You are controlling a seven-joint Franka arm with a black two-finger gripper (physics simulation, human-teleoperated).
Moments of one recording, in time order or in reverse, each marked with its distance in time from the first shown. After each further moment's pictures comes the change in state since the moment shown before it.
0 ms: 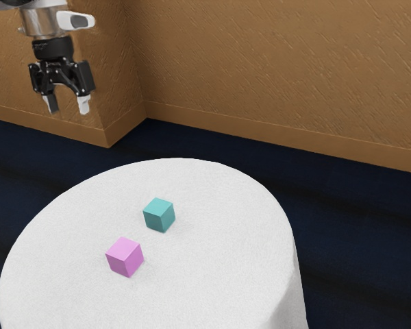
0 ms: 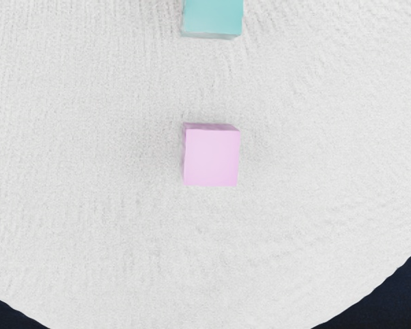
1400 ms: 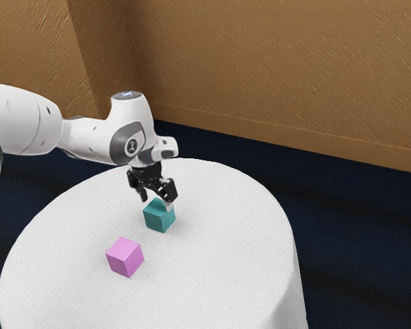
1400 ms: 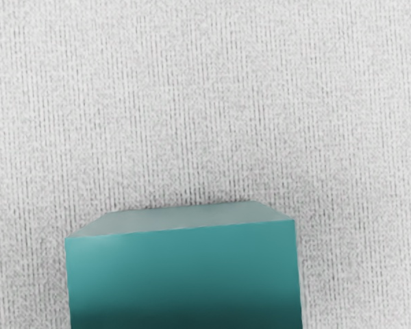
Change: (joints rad) arm -0.132 0.369 -0.021 -0.444 0.007 0.993 0.054
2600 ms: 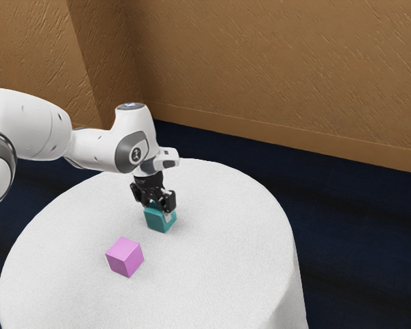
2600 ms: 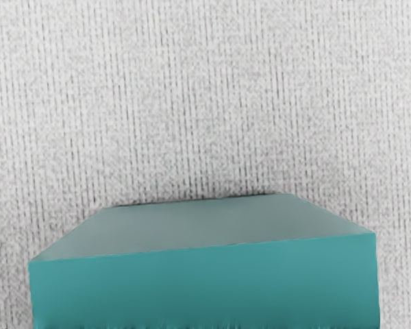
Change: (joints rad) arm 0.005 0.069 0.008 0.025 -0.040 -0.003 0.037
